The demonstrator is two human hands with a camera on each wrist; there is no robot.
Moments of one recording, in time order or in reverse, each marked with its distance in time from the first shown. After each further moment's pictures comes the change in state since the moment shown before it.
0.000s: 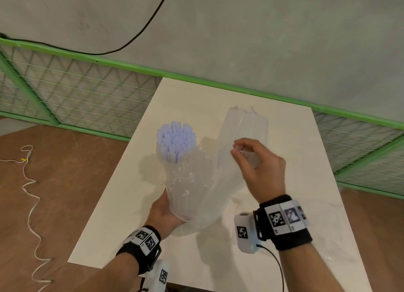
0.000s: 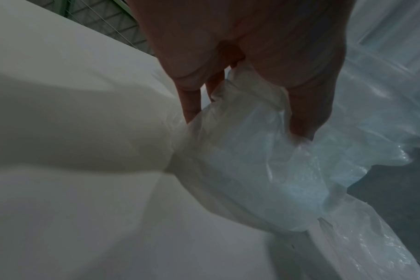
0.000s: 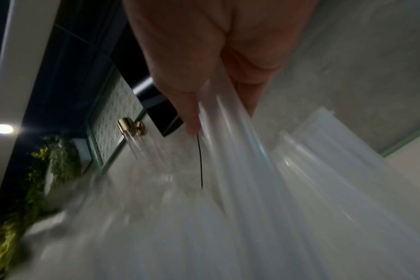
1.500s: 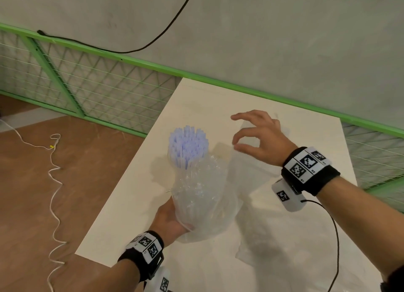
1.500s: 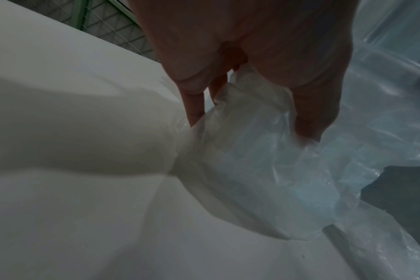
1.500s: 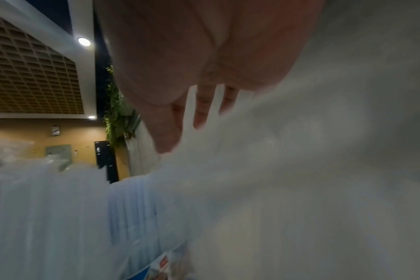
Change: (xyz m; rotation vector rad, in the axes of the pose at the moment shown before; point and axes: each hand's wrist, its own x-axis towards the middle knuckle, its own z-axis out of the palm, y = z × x) left_hand 0.003 -0.006 0.003 -0.060 0.010 -0.032; right_hand 0.113 0.060 0.015 -0.324 -0.721 -0.305
